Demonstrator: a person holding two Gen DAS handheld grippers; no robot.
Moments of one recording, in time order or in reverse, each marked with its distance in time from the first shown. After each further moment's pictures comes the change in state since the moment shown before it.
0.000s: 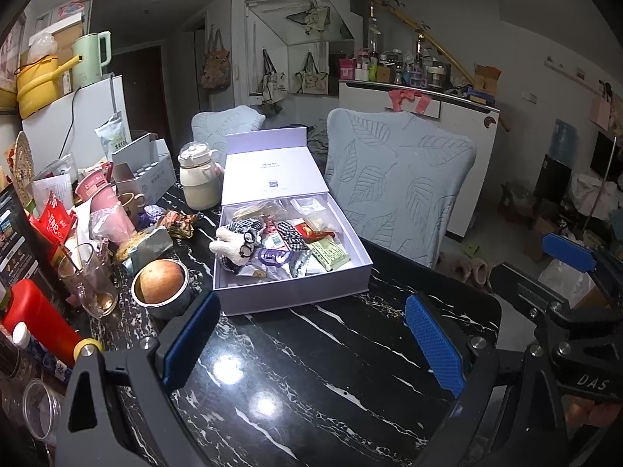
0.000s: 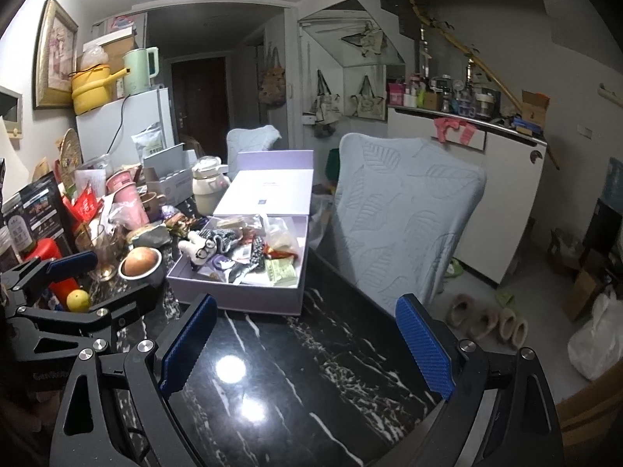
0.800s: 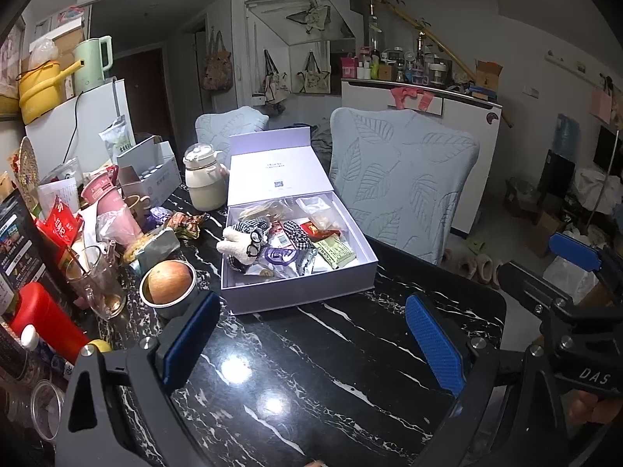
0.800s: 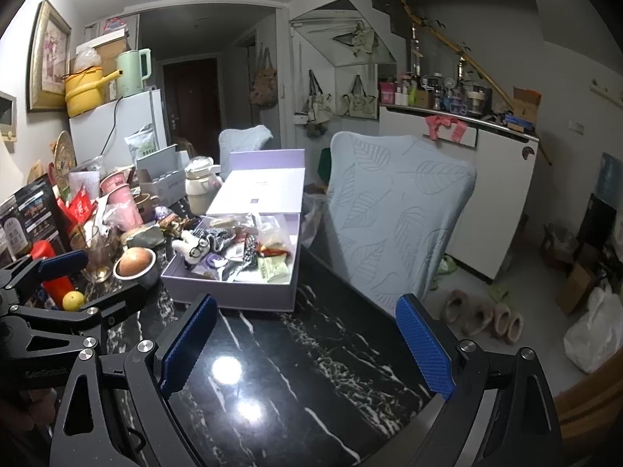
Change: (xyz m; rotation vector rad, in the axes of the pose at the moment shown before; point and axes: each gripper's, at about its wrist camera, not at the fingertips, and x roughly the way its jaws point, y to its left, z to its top) left arm -0.004 0.002 0.000 0.012 0.004 0.022; right arm -0.003 -0.002 -0.003 0.016 0.003 -0.025
